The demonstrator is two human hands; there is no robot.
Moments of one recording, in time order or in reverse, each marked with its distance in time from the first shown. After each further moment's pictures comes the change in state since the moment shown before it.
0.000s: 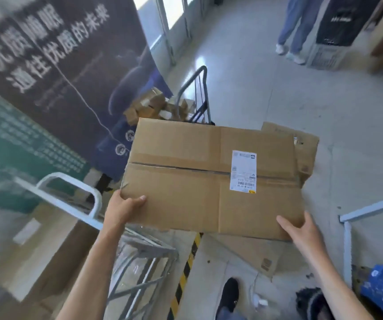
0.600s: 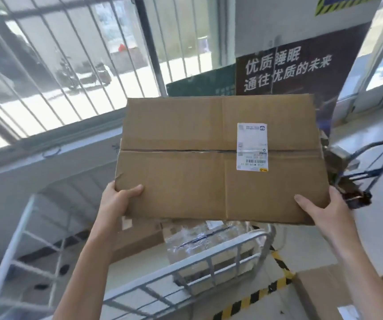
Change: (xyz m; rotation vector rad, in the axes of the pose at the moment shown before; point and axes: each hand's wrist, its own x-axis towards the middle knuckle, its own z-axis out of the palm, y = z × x) left_hand -0.303 -0.237 -0.413 -0.541 0.726 0.021; right_hand -0.346 -0.187 0.180 -0.037 -0.449 -0.820
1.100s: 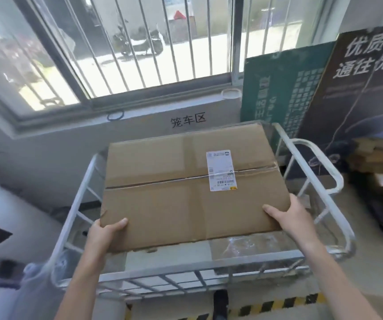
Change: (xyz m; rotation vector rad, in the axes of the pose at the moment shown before) left_hand 0.042 -0.166 -0.247 0.010 0.311 -0.323; right_hand -0.054 -0.070 0.276 -0.174 -0.436 -0.013
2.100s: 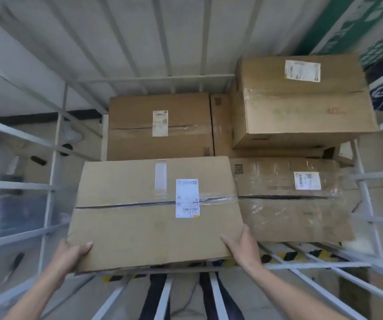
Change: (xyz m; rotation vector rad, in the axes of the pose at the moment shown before) left_hand 0.353 -0.347 0.036 0.445 -0.108 -0.552; right_hand 0.151 0.236 0.422 -0.282 -0.367 0.469
